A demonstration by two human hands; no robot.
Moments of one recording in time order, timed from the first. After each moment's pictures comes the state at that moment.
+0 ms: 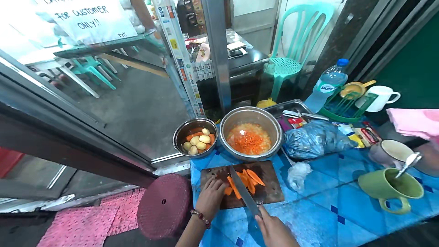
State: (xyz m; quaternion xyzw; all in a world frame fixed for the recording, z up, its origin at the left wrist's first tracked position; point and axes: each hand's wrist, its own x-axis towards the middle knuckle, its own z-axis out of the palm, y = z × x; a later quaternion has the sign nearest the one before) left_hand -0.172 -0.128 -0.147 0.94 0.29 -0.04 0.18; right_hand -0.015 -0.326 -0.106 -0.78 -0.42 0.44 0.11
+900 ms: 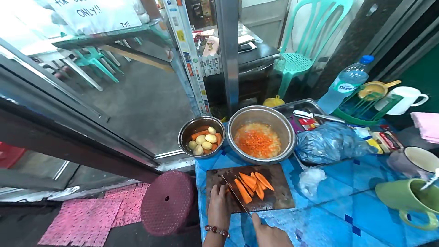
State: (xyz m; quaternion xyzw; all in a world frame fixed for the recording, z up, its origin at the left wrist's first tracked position) left_hand -0.159 -0.163 -0.157 0.81 0.51 0.14 0.23; right_hand -0.056 -0.289 -0.073 -0.78 -0.49 0.38 -0.08
